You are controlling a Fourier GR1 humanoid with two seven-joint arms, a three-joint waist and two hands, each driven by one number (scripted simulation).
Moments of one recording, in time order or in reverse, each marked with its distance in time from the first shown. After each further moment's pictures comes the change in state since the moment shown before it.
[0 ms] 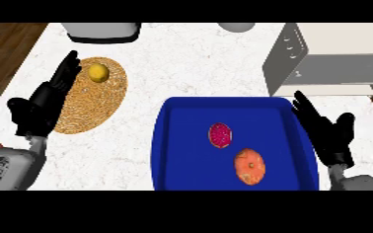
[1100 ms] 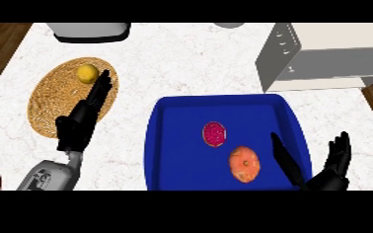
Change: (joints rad) left arm 0.065 -0.165 -0.091 0.004 -0.053 0.059 -0.019; right arm 0.296 0.419 -0.028 -0.242 0.362 -1.012 -0.314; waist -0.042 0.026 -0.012
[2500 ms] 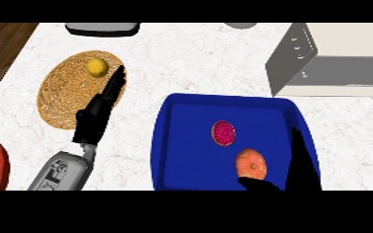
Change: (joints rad) left arm -0.066 -0.060 -0.018 0.047 -0.050 -0.024 0.008; right arm -0.046 -0.189 0.299 -0.241 0.860 0.658 1.267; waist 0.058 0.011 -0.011
